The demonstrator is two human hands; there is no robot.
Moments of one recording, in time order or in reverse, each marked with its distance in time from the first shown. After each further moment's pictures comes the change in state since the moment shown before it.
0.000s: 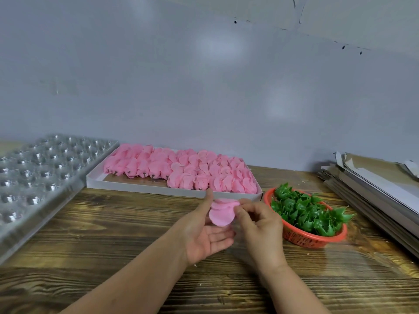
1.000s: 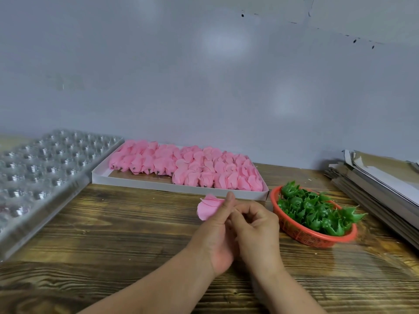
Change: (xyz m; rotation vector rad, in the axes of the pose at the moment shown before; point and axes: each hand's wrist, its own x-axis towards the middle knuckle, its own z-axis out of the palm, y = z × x) left_hand 0.006 -0.029 0.020 -0.277 -0.169 0.236; right_hand -0.013 -0.019 0.018 0.127 -0.038 0.153
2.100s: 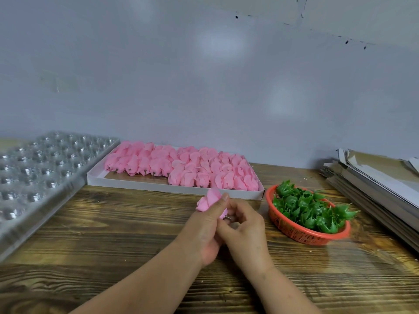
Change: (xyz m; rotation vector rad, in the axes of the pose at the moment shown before) left_hand 0.003 0.011 -0.002 0.122 0.045 0.156; right_hand -0.004 -0.002 0.000 -0.110 -0.145 -0.121
